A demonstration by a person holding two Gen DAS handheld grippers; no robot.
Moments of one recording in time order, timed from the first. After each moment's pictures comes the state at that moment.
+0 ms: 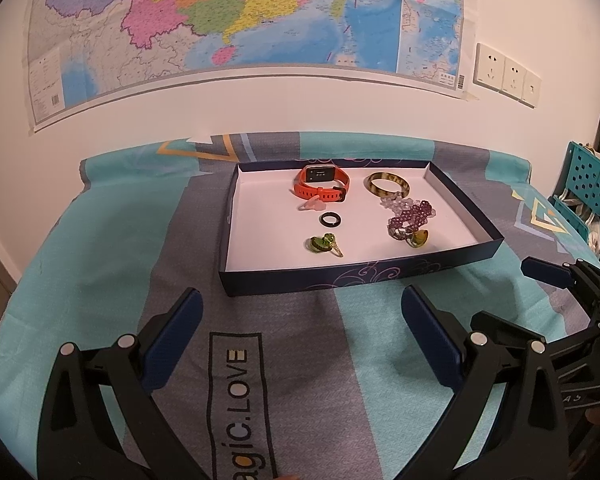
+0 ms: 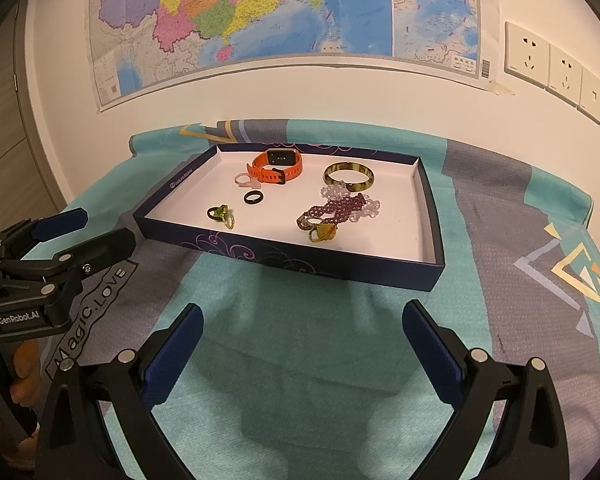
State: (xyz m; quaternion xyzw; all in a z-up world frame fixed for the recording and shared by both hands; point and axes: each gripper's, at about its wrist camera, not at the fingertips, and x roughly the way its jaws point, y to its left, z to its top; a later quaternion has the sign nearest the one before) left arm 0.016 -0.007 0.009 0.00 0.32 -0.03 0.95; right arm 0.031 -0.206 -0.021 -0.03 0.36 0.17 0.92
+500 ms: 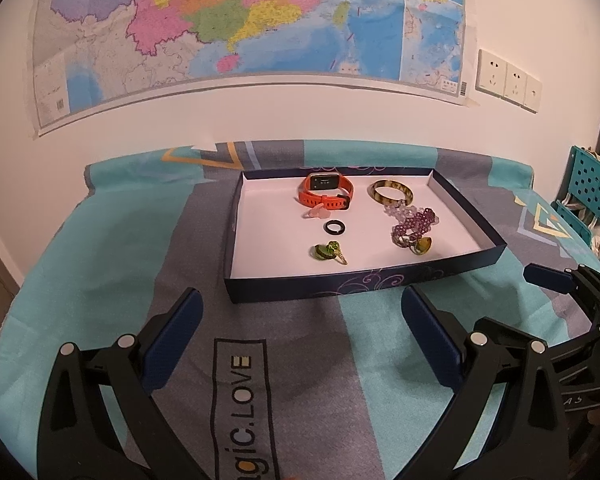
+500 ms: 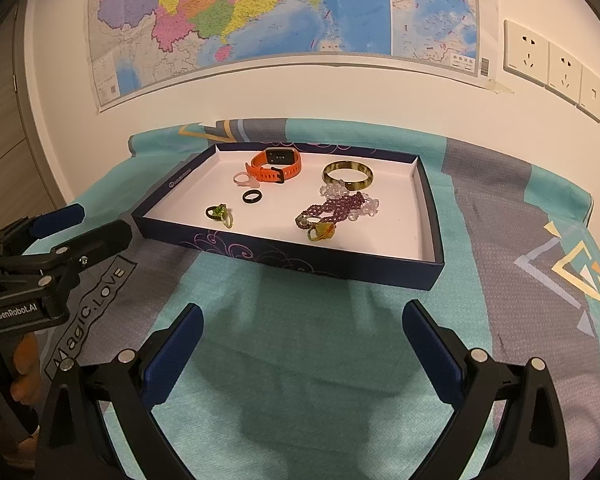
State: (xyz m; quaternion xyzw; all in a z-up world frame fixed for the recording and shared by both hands) left arm 0.015 -0.008 0.010 0.00 0.31 -0.02 0.95; right arm 0.030 -0.207 -0.022 -0.03 0.36 0.17 0.92
